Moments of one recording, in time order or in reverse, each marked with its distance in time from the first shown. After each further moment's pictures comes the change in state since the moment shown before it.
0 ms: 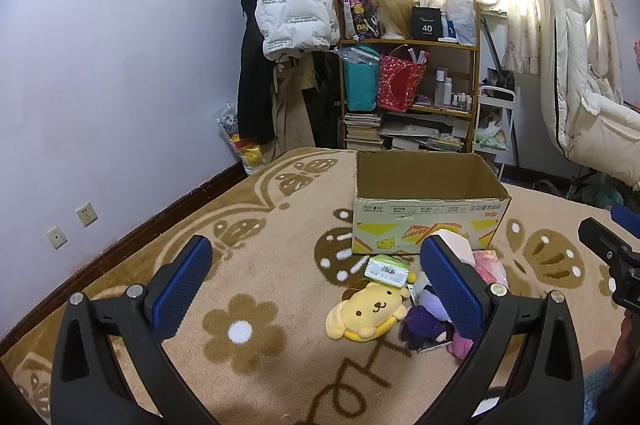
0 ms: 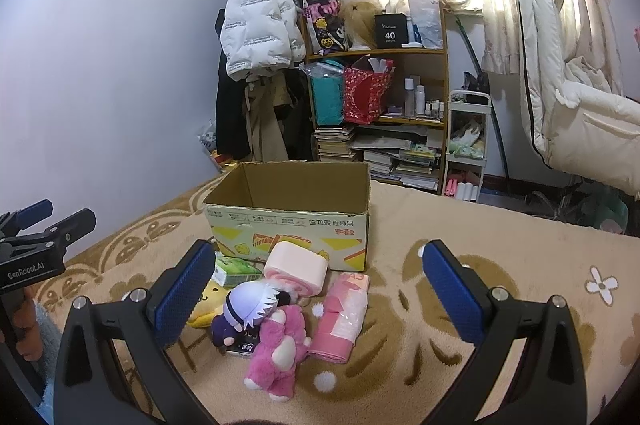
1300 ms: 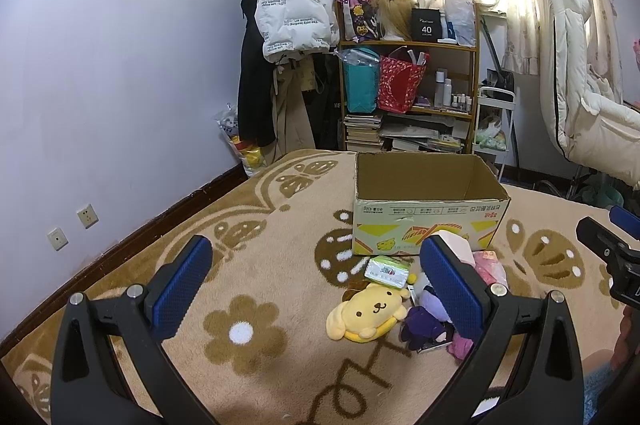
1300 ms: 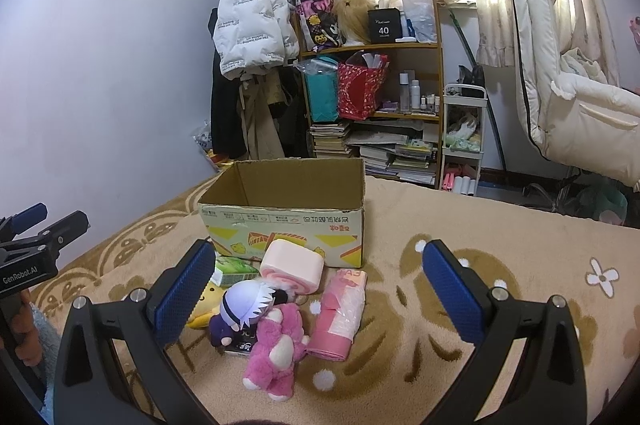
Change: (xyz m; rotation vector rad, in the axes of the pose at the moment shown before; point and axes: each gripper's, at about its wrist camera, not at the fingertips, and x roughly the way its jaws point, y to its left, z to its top) left arm 0.000 0.003 0.001 0.007 -0.006 0.002; right arm 0.005 -0.012 -0.002 0.031 0.010 -0.006
